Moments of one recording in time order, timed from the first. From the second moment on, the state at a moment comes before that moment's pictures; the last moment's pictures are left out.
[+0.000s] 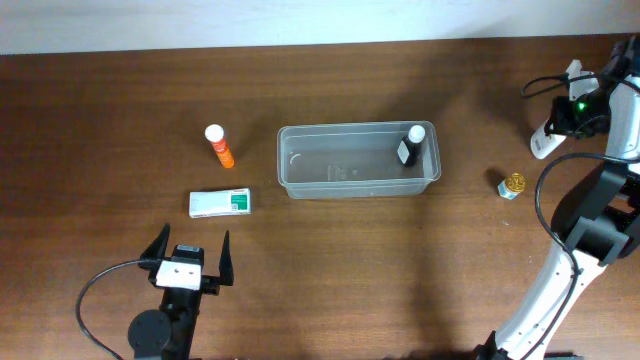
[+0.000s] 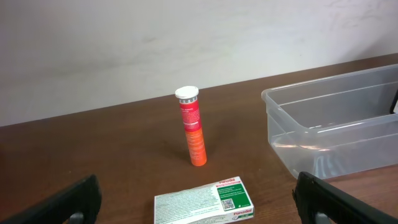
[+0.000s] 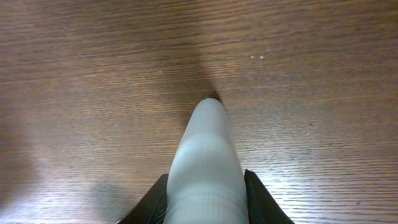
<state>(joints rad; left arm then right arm) 0.04 0.01 0.02 -0.07 0.16 0.14 -0.49 2.42 2.29 -1.27 -0.18 -0.37</state>
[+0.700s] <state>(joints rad) 0.04 0.01 0.02 -0.07 0.16 0.14 -0.42 2.10 2.54 -1.49 -0.47 -0.25</state>
